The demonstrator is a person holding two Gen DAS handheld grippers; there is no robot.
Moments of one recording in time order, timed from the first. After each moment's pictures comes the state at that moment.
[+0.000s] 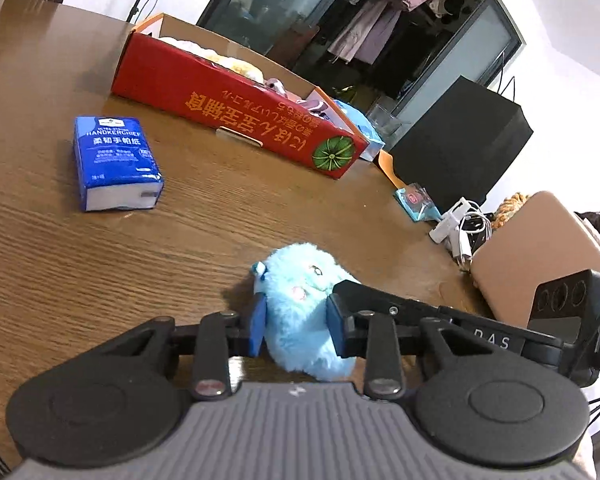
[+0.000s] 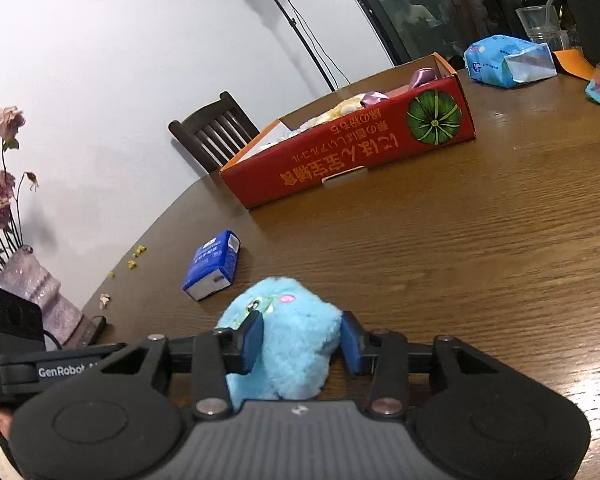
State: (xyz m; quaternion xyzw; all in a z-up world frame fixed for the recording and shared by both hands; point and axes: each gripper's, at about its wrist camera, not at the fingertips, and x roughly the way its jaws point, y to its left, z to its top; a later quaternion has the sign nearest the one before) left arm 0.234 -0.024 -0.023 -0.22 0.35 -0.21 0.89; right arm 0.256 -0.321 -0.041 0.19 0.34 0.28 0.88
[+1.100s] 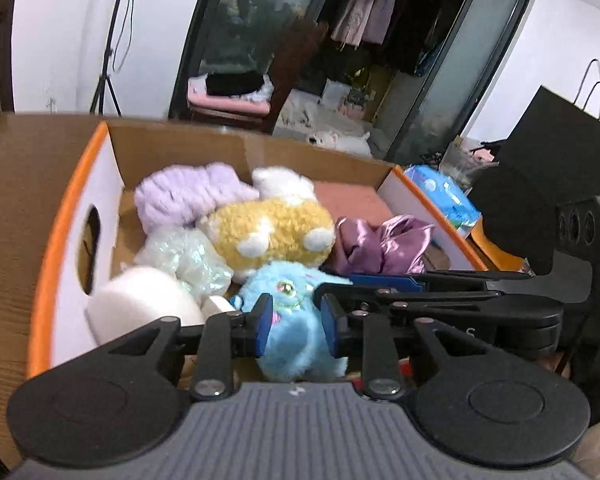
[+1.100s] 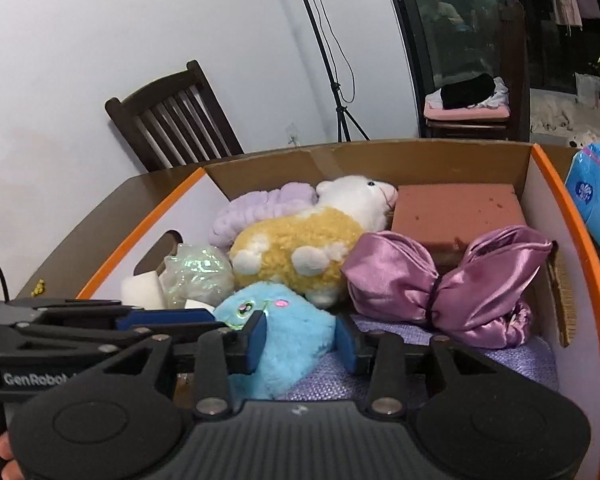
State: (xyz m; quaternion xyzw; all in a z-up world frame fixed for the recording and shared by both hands) left arm 0.509 -0.005 0.028 -0.10 0.35 -0.19 0.91; right arm 0.550 -0.245 -0.004 0.06 0.37 0.27 0.89
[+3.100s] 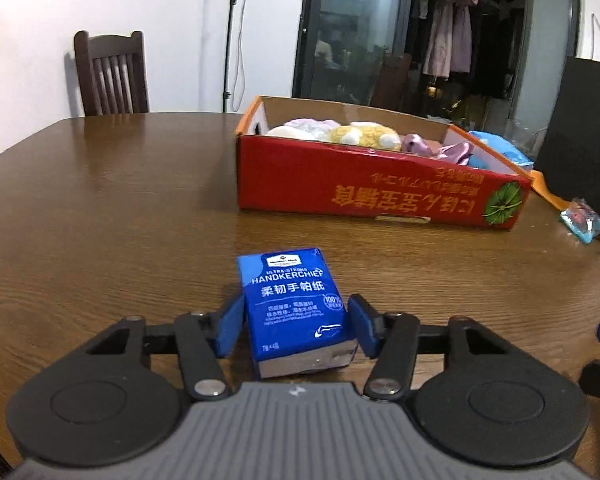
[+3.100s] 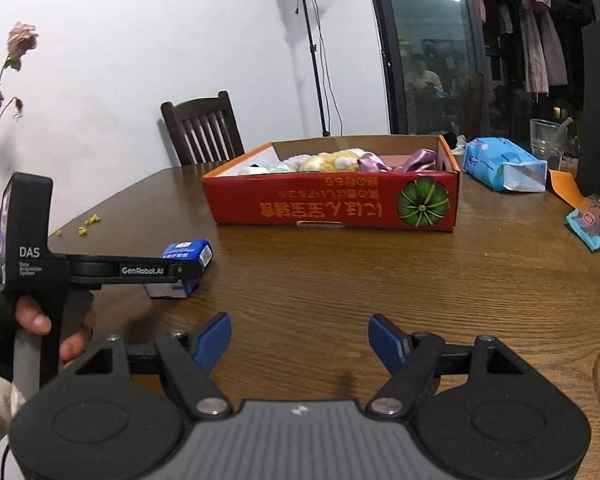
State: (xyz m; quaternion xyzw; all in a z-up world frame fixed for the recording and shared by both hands) left arm 0.298 -0.013 -0.012 -0.05 0.30 -0.02 0.95; right arm 0.250 -0.304 -0.009 0.02 0.28 0.23 0.93
